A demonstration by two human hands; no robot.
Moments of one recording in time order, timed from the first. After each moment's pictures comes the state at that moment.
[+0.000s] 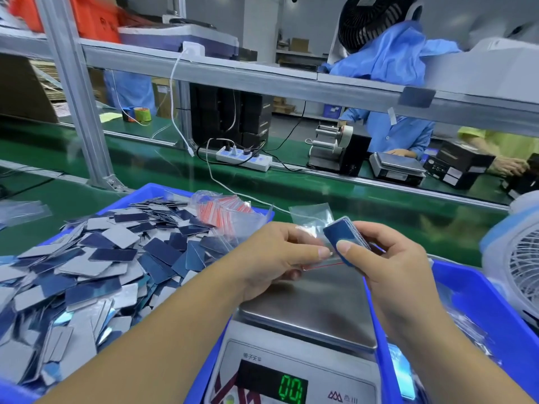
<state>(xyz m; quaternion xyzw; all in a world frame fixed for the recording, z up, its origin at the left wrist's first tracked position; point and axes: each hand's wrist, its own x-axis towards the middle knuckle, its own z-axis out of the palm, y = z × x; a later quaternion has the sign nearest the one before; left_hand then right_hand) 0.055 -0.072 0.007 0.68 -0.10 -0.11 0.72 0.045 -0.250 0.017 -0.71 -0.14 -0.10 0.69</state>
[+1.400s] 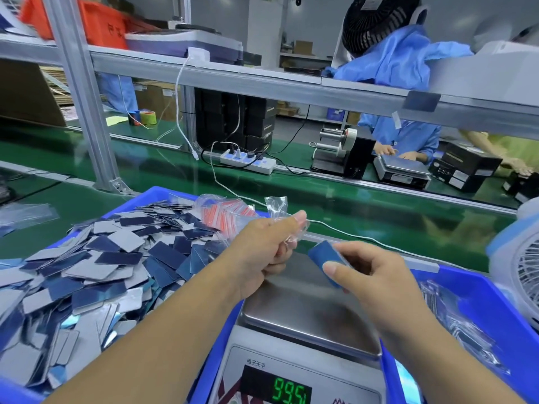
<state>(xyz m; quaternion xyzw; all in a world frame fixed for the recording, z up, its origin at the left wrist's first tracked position) 0.059 -0.060 0.012 0.63 0.02 -0.04 0.78 0.046 -0.247 0.006 -0.79 -0.17 -0.05 0.58</state>
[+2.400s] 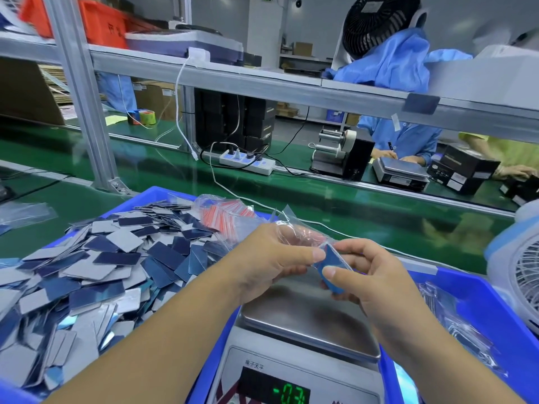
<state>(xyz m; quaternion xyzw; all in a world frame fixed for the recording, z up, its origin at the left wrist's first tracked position) 0.054 -0.062 0.008 0.64 -0.11 -0.09 0.75 0.045 -0.246 0.009 -0.71 -0.11 0.03 0.70</state>
